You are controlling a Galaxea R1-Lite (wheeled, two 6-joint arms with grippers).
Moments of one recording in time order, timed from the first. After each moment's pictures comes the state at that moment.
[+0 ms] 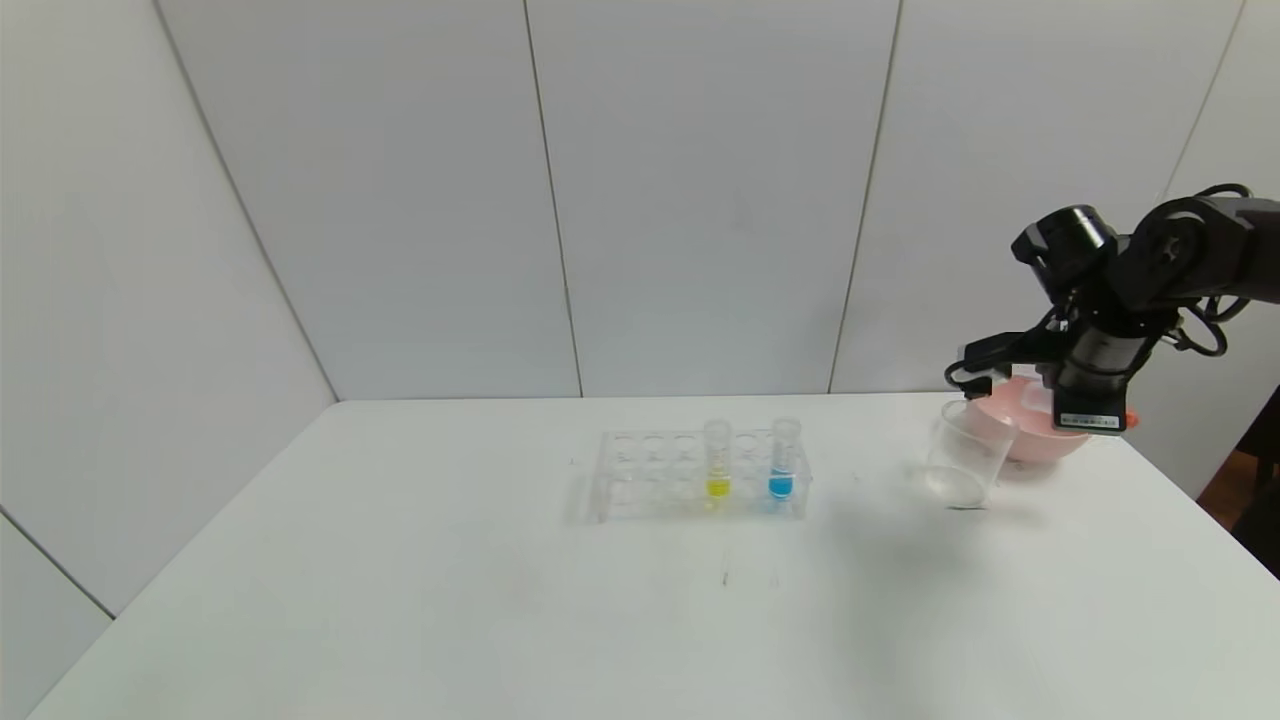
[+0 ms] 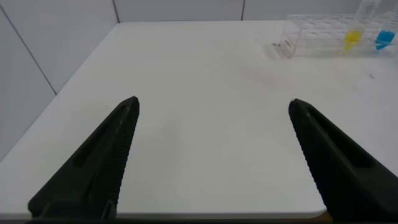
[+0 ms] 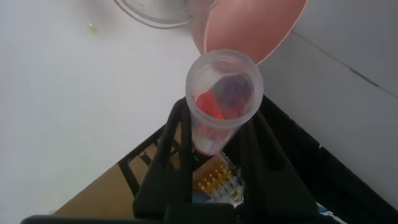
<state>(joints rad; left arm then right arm) 0.00 0.00 0.00 0.02 0.00 -0.02 0.07 2.17 -2.00 0.86 -0.49 -1.18</state>
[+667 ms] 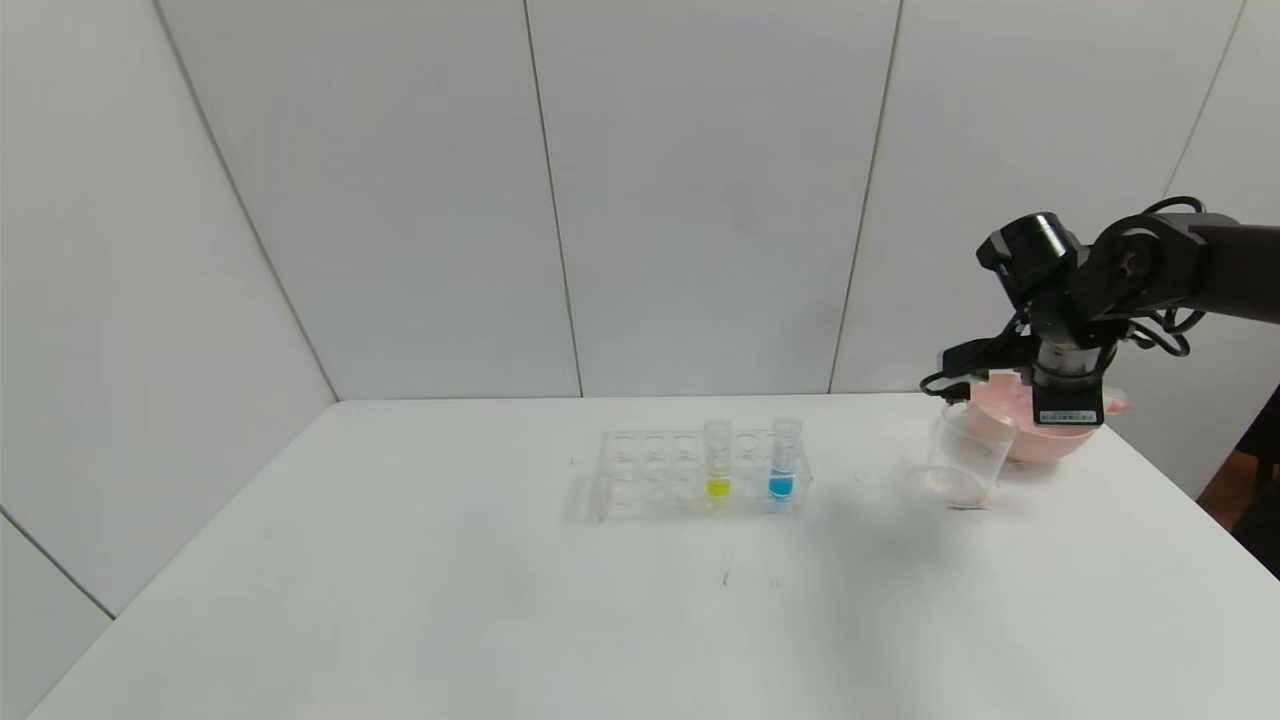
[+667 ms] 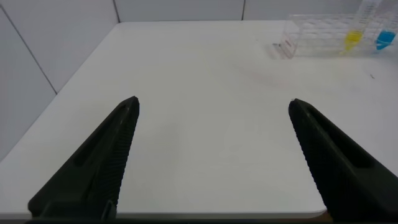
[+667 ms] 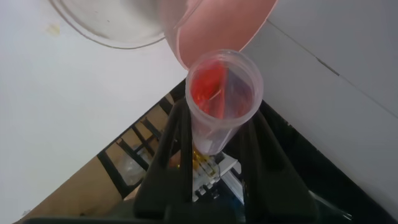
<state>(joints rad) 0.00 0.00 0.00 0.02 0.00 -0.02 0.12 2.21 -2.00 0.77 -0.65 -1.22</state>
